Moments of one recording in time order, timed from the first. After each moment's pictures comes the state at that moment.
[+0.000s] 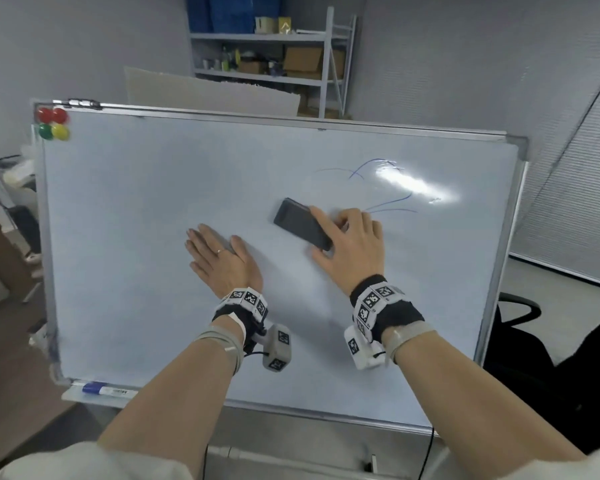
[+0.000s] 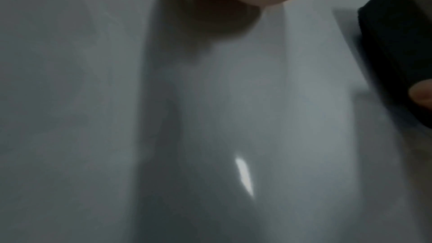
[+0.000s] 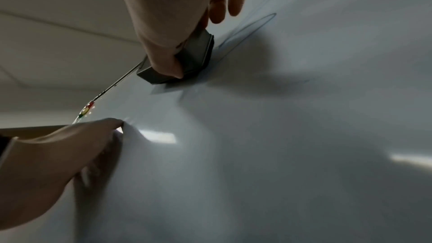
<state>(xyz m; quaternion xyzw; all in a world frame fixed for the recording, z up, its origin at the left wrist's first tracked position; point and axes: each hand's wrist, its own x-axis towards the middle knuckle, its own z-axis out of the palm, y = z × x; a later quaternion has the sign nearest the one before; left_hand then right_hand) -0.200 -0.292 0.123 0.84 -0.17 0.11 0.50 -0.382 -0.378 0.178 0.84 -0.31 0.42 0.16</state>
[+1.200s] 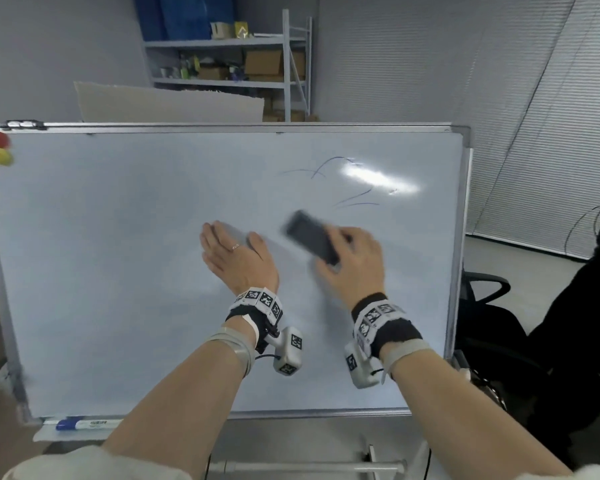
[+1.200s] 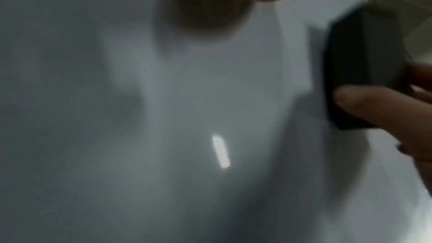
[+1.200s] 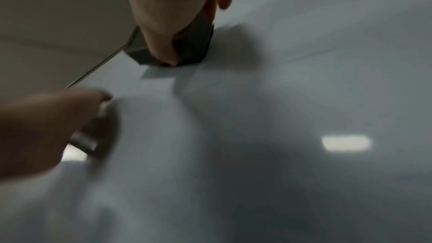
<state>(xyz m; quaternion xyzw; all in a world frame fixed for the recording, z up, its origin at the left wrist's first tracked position) -0.253 -0.331 0.143 0.80 -0.25 0.17 0.52 -0.425 -0.386 0.145 0.80 -0.34 0.48 0.10</state>
